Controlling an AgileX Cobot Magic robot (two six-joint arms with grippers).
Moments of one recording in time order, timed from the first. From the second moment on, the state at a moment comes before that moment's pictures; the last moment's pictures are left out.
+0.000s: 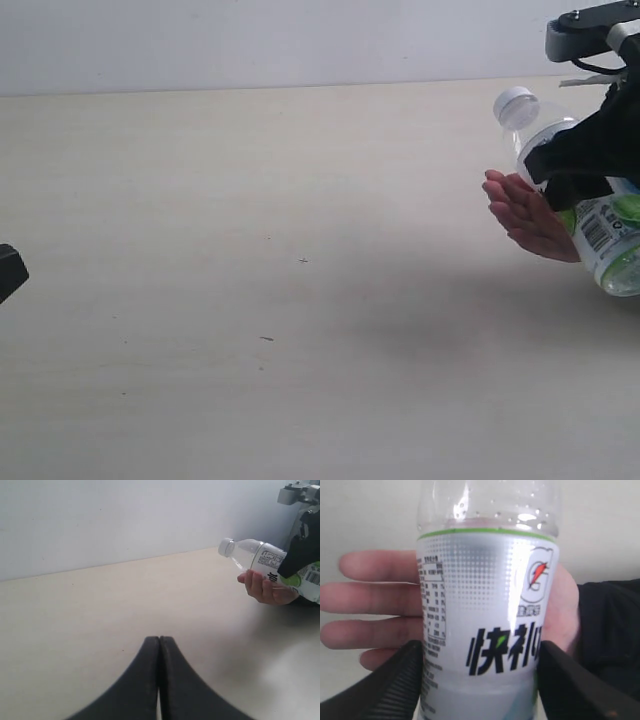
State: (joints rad) left arm -0.67 0.42 -0.09 0.23 -0.10 -0.35; right arm 0.40 1.42 -0.99 -0.10 0.90 0.07
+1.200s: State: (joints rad) left arm -0.67 0.42 -0.09 0.23 -0.10 -0.35; right arm 0.40 1.42 -0.98 -0.01 0.84 0.08
